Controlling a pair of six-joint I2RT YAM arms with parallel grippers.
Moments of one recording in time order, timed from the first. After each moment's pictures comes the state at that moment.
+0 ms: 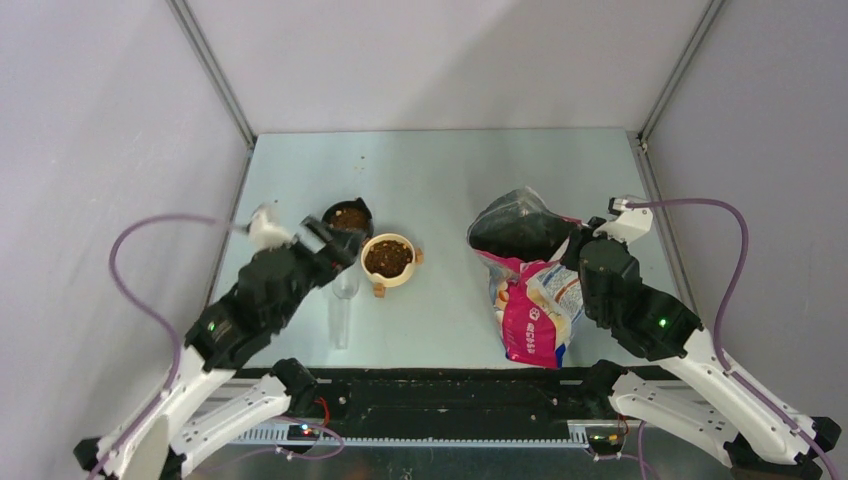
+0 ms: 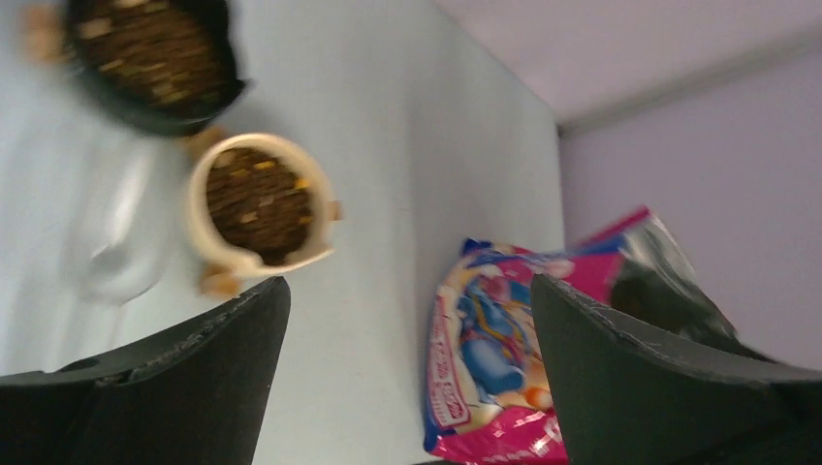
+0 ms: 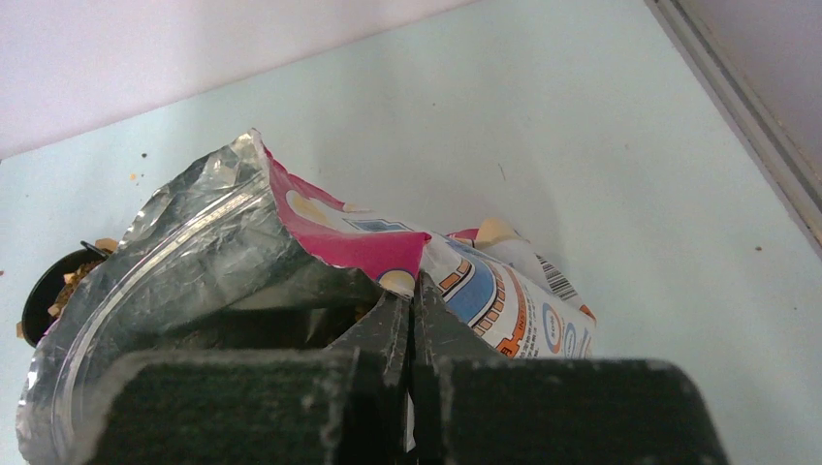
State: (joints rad) left arm -0.73 0.51 0.85 -0.71 -0.53 -1.07; right arm 0.82 0.71 0.93 -0.56 0.89 0.52
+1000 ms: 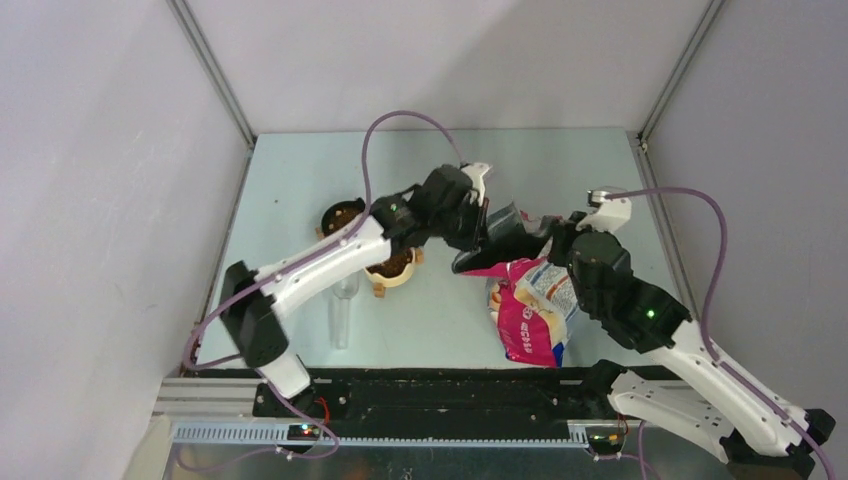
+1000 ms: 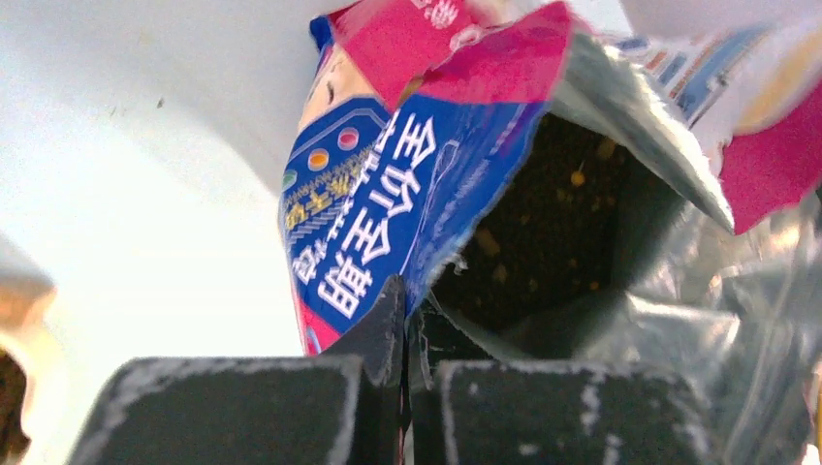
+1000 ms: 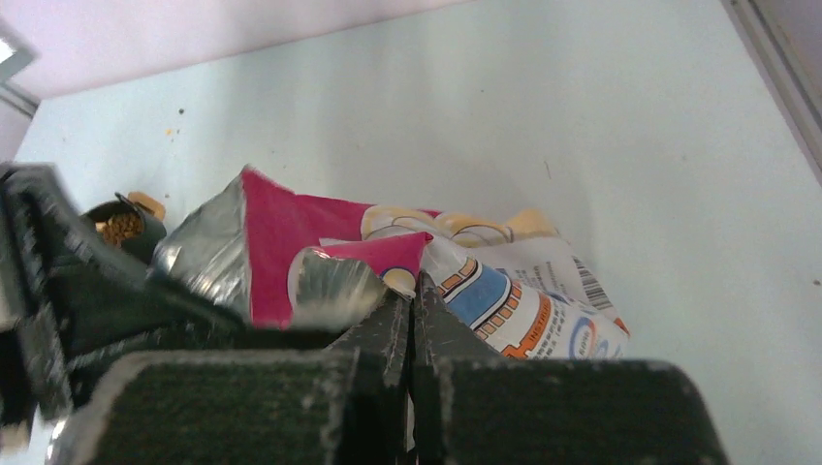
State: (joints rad) left arm -0.87 1.70 1.61 -0.59 0.21 -0.47; right arm 0.81 0.74 0.93 -0.51 0.76 0.47
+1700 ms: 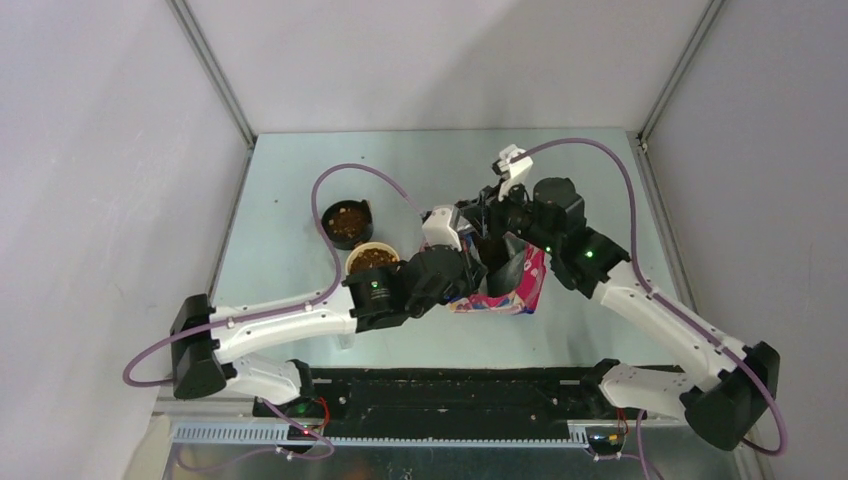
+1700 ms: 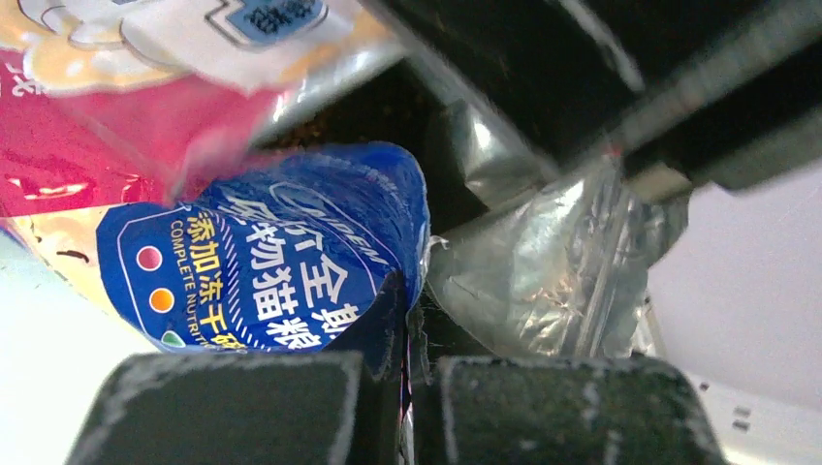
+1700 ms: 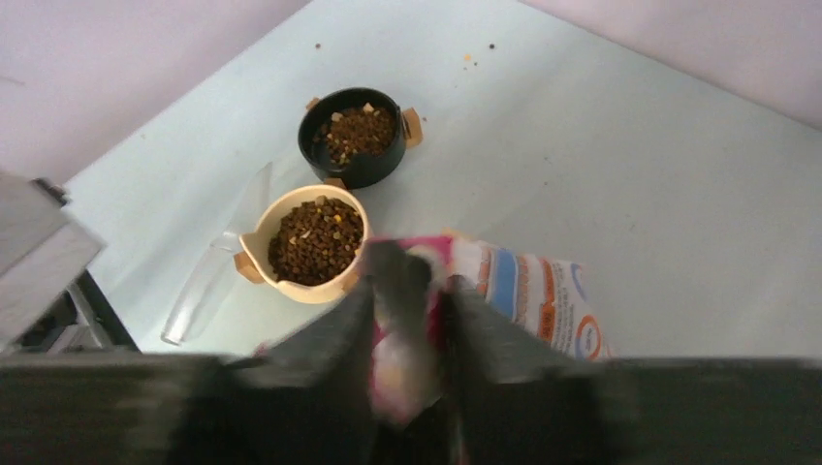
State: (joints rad) left arm -1.22 1.32 1.10 -0.25 -0.45 -0.89; right arm 0.68 1.15 1.04 -0.08 -0.13 0.11
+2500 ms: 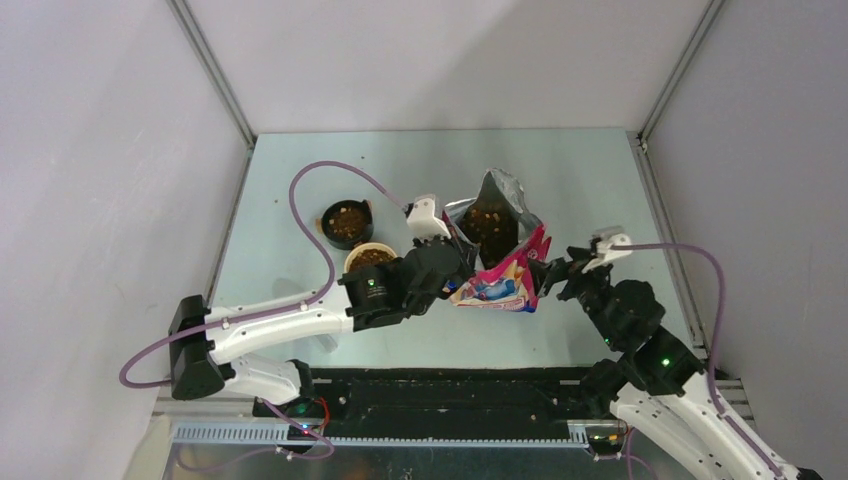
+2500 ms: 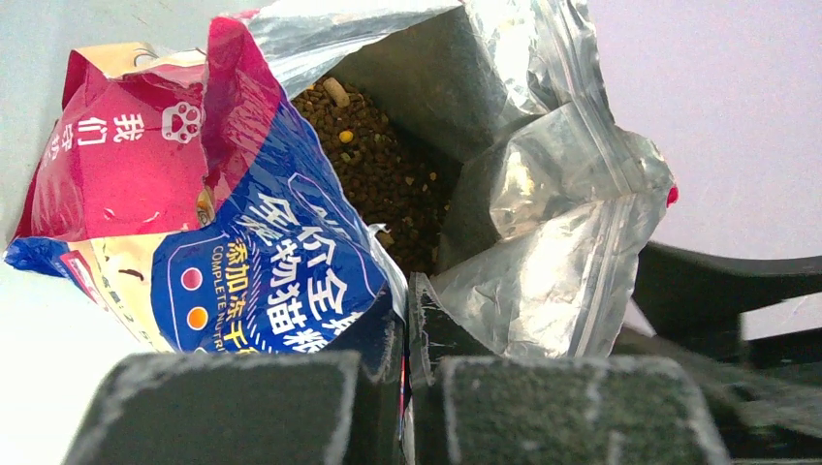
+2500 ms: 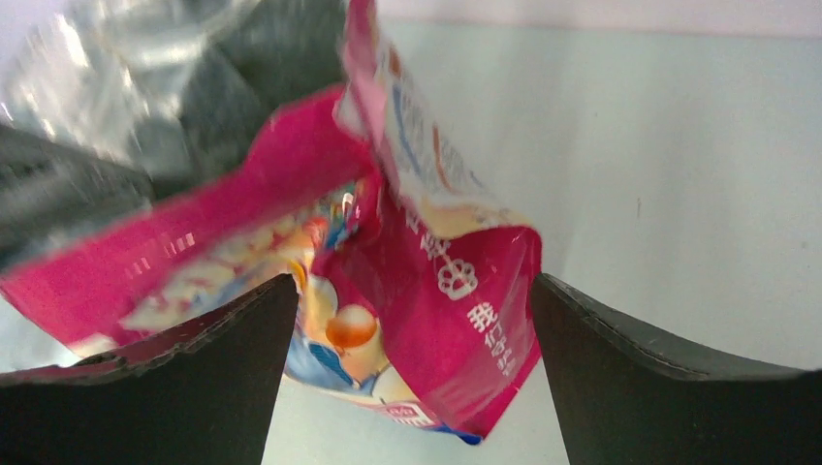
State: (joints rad) left arm -1.22 1.32 1.14 -0.21 -0.67 -0.93; right arm 0.69 0.37 0.61 -0.30 0.33 0.21
